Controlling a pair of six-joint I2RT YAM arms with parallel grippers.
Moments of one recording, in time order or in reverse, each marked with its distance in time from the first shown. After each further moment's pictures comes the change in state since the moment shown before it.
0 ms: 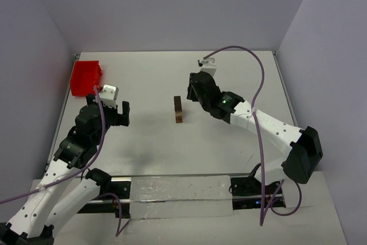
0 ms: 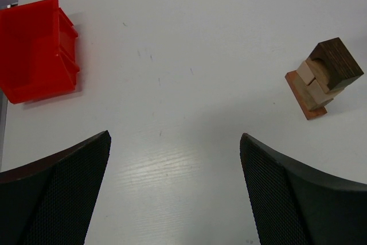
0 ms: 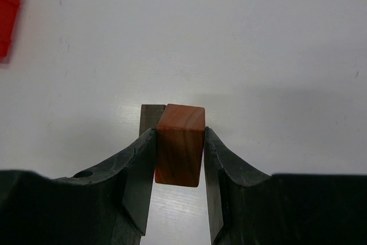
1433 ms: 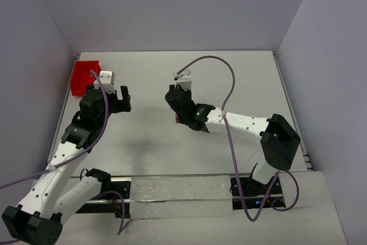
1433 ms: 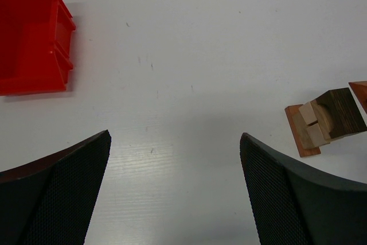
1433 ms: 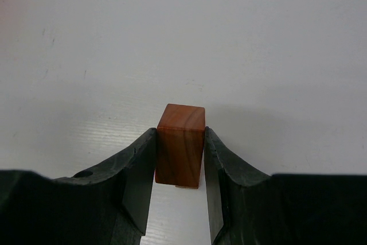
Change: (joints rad) left arm 0.122 0.199 0.063 0.114 0.051 -0.115; right arm 0.180 0.220 -0.044 0.284 0.253 -0.104
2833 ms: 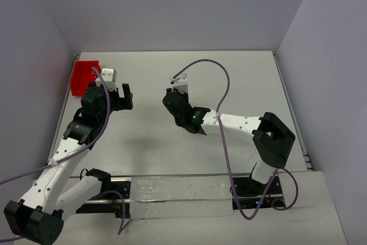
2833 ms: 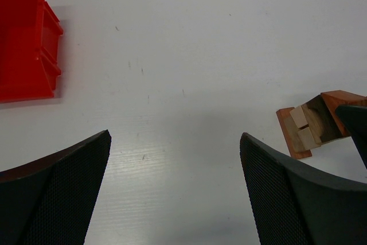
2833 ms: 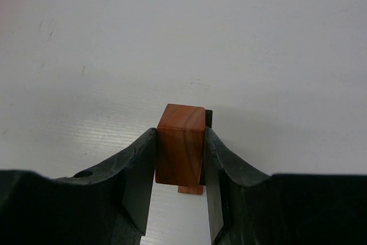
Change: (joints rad) left arm 0.011 0.044 0.013 0.036 0.045 -0.009; right arm 0.014 0.050 -0.034 0.104 0.012 -0.041
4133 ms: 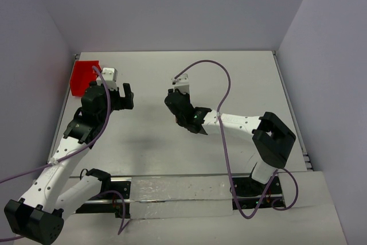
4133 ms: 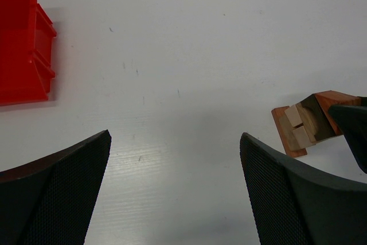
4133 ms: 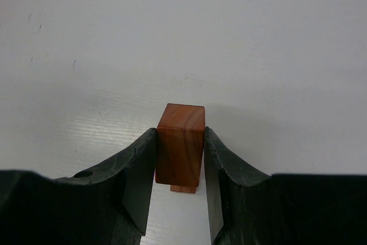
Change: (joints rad) left arm 0.001 0.010 0.008 0.001 0.022 0.000; right arm -0.022 -0.002 -0.026 0.007 -0.021 -0.003
